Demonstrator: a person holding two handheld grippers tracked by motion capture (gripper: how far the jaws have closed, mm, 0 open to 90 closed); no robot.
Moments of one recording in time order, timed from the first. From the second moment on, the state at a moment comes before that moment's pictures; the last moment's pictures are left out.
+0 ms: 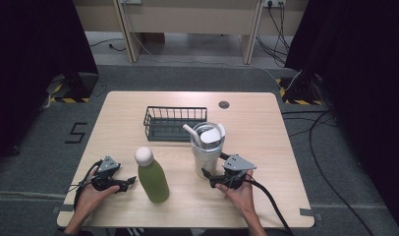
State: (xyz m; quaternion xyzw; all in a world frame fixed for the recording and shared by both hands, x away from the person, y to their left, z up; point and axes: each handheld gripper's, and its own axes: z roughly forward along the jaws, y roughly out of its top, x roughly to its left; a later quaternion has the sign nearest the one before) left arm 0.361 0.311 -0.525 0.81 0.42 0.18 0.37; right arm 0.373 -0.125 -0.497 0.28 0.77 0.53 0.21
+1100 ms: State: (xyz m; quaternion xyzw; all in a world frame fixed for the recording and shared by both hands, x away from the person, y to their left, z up) left arm 0.361 0.311 -0.525 0.81 0.42 0.18 0.37; right arm 0.395 -0.100 -0.515 0.29 0.74 0.57 0.22
